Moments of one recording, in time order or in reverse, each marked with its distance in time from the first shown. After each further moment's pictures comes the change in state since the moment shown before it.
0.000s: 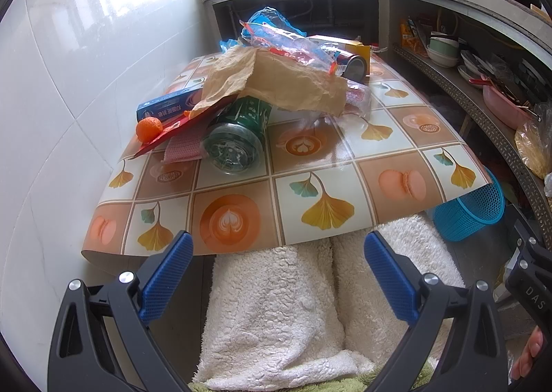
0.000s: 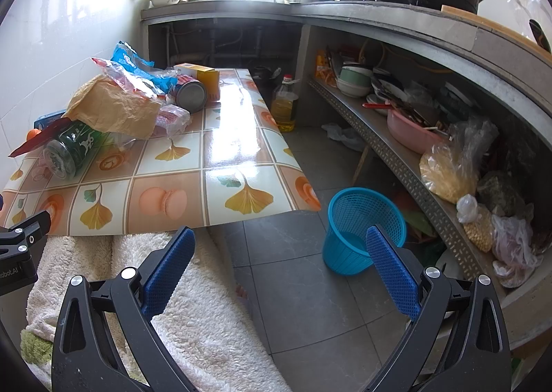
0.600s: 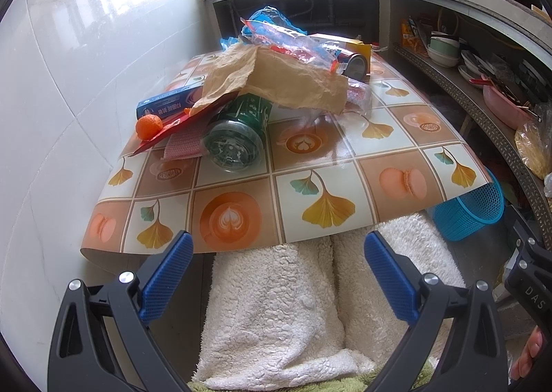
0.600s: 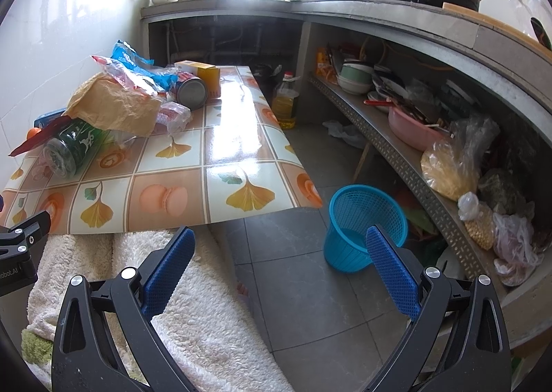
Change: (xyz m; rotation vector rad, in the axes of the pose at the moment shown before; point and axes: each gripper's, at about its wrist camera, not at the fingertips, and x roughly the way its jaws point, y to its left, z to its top) left arm 0.000 0.000 0.001 0.001 0.002 -0.002; right arm 0.002 0.002 0.006 0.002 0.014 0.004
